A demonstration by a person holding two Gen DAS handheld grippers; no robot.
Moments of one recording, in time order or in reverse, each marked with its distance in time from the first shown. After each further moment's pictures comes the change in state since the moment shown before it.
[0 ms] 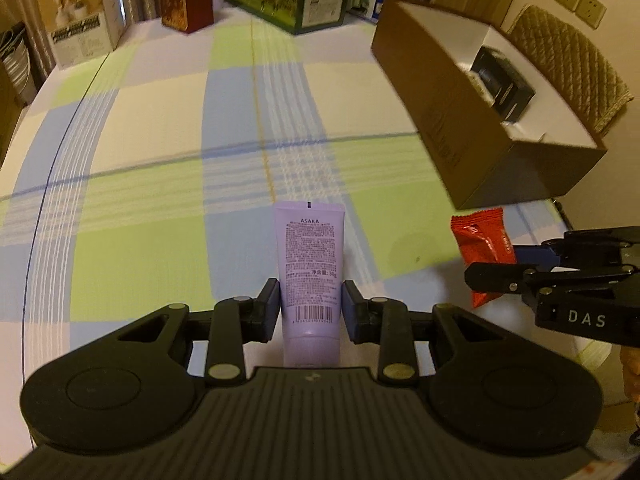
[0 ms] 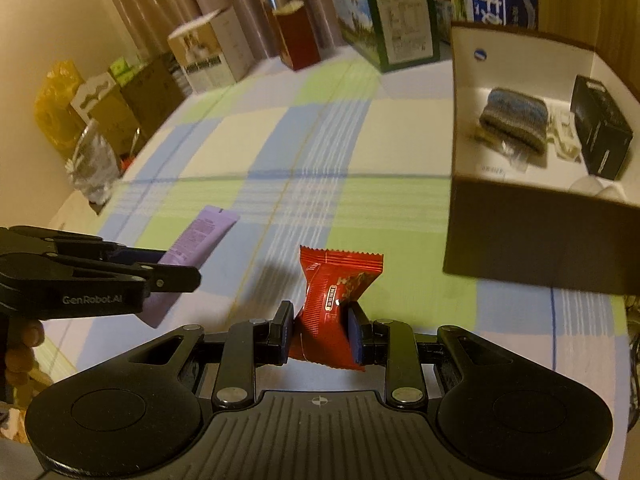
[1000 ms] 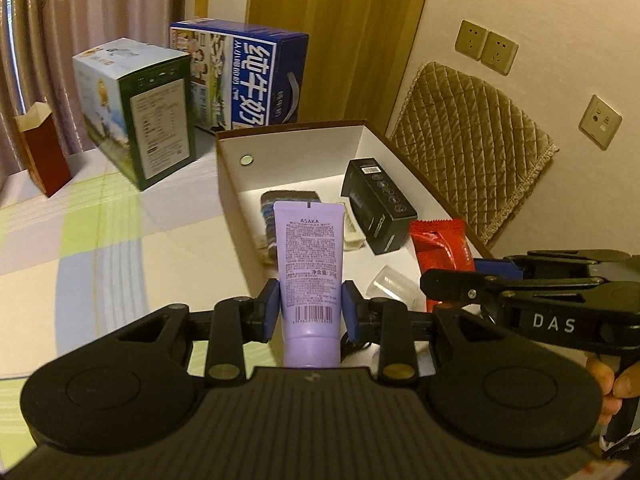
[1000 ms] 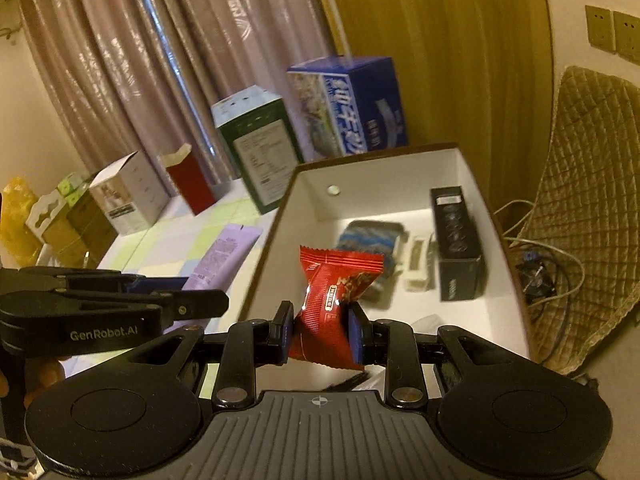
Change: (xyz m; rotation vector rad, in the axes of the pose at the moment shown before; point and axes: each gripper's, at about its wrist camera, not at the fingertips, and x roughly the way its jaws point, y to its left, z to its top) left arm 0.025 -0.156 0.155 0.158 -0.196 -0.175; right arm -0.082 -0.153 0.099 0.129 -0.250 -0.109
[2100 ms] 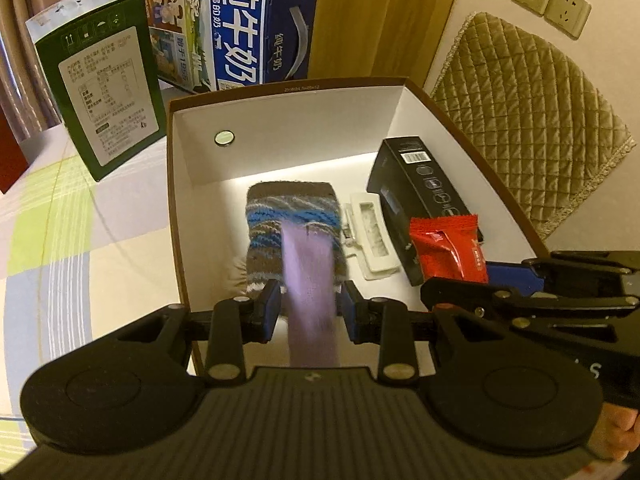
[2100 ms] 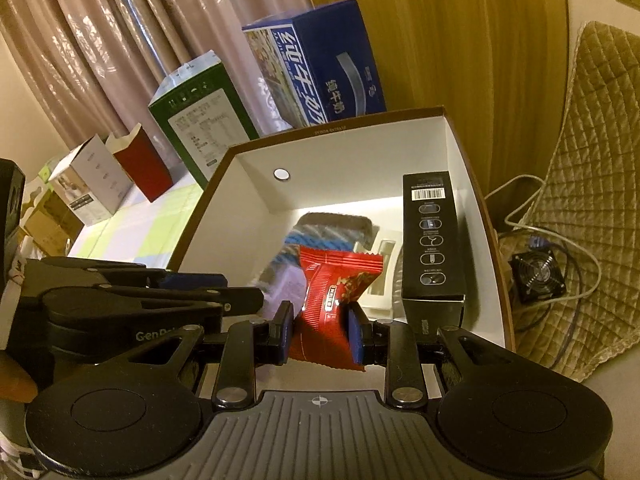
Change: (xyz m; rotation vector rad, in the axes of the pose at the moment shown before) left arm 0.149 -0.008 0.047 -0.026 0.155 0.079; right arm 0.097 -0.073 0.036 0.027 0.131 0.021
